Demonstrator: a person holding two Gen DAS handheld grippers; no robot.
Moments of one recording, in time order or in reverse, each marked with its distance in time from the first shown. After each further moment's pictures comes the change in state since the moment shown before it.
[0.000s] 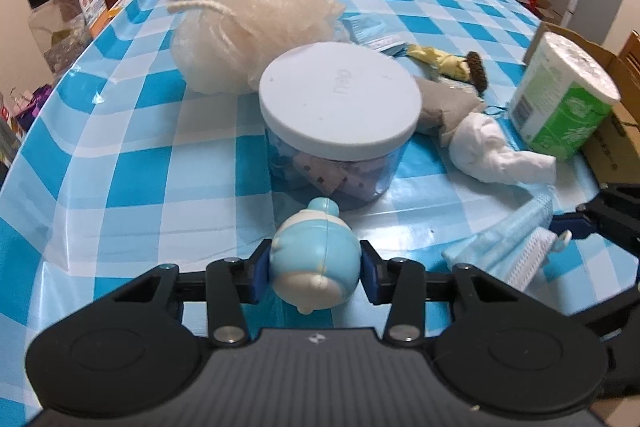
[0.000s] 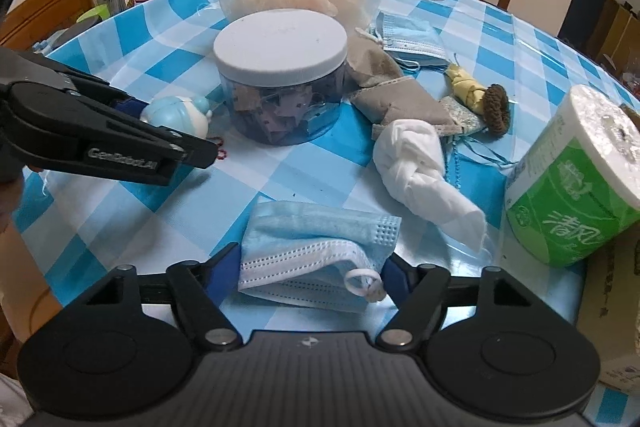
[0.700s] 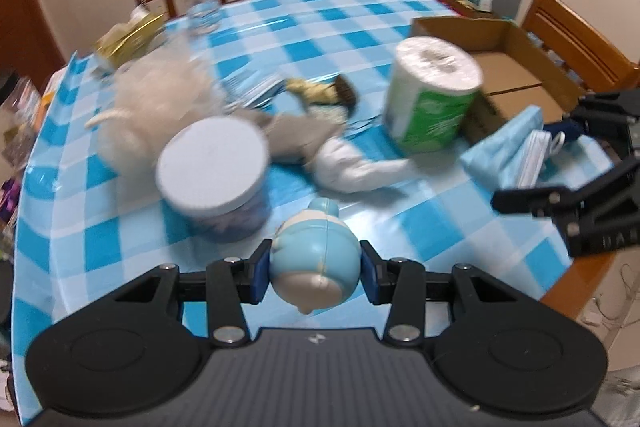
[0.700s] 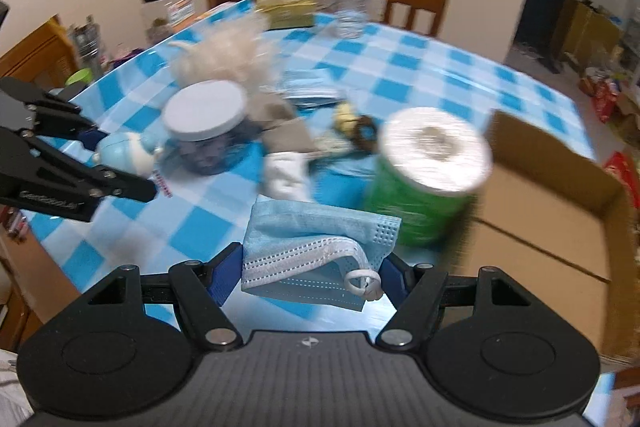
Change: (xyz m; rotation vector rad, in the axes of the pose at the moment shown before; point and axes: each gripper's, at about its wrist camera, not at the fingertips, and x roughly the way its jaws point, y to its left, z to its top) left arm -0.074 -0.065 0.024 0.231 0.003 -0.125; right arm -0.124 -0.079 -0.016 0.075 -0.082 -0.079
